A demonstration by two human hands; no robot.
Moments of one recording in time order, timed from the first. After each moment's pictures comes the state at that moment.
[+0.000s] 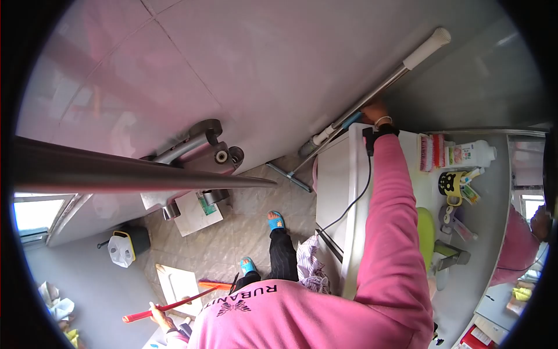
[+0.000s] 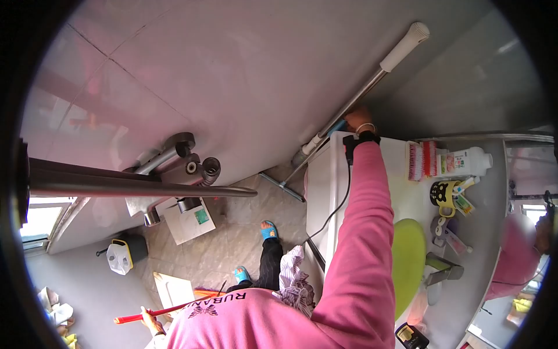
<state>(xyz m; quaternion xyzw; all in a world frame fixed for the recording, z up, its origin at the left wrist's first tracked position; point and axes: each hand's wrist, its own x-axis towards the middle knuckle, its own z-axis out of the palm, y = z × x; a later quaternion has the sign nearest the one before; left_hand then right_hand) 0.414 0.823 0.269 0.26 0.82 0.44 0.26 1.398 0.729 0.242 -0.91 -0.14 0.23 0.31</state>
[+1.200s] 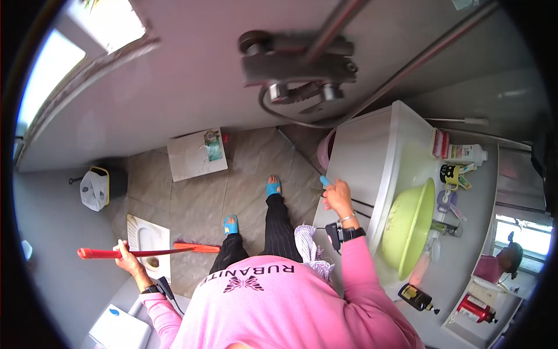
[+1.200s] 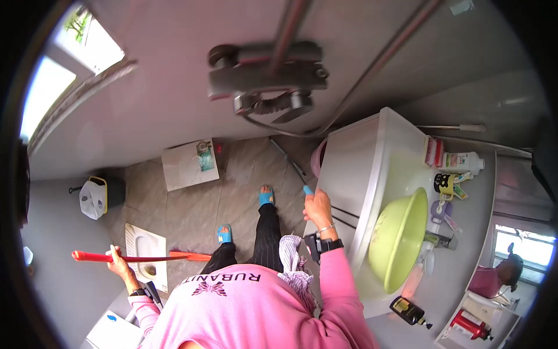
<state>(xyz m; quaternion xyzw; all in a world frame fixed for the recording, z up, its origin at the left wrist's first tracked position) 0.368 0.864 0.261 0.43 0.71 0.49 0.27 0.933 0.668 0.284 -0.87 -0.06 0.40 0.29</state>
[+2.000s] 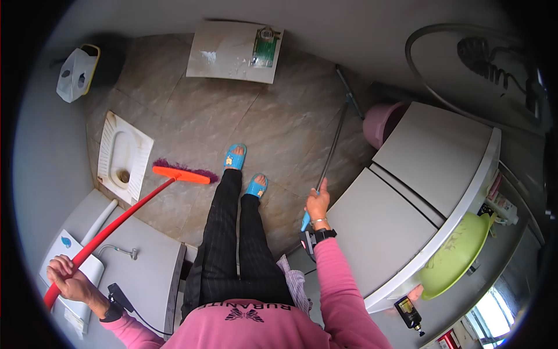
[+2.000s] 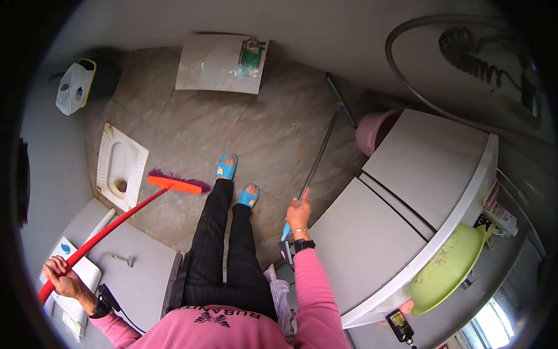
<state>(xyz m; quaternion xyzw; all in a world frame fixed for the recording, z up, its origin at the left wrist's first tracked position) 0.229 0.779 0.298 0.44 0.62 0.59 0.27 0.717 0.570 -0.003 -0.88 -0.07 0.42 0.23</state>
